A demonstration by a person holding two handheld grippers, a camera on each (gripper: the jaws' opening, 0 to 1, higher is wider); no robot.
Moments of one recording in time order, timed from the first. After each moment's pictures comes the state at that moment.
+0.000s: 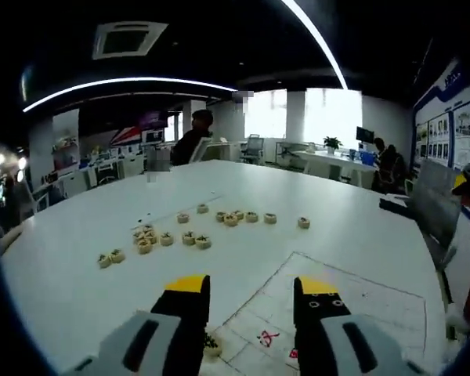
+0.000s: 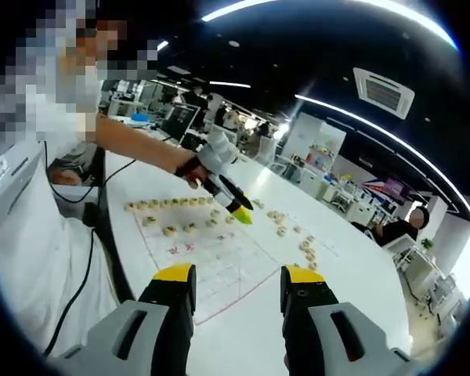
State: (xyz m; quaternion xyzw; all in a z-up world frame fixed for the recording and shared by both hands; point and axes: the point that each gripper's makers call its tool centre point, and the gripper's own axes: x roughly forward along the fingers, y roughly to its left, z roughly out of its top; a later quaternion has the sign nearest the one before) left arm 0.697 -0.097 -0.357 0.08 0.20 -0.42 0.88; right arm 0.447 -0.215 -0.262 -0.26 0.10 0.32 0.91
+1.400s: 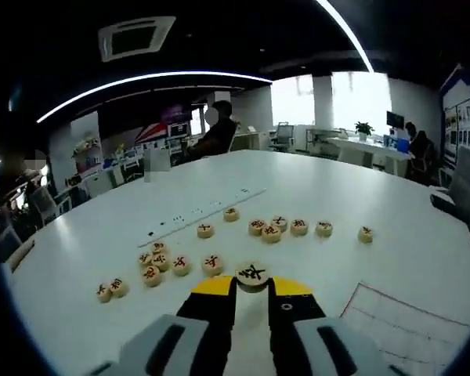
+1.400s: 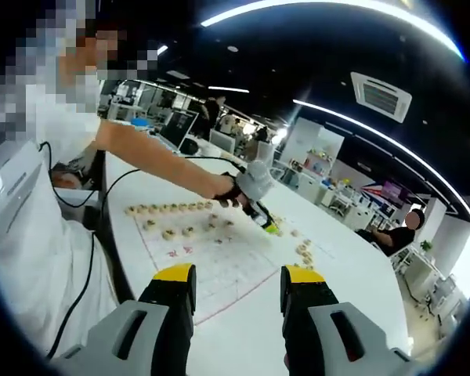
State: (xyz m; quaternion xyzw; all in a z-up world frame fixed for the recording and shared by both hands) left arm 0.743 -0.126 -0.356 0.13 0.20 -0.37 0.90; right arm 0.445 -0.223 -0.251 -0.26 0.09 0.32 0.91
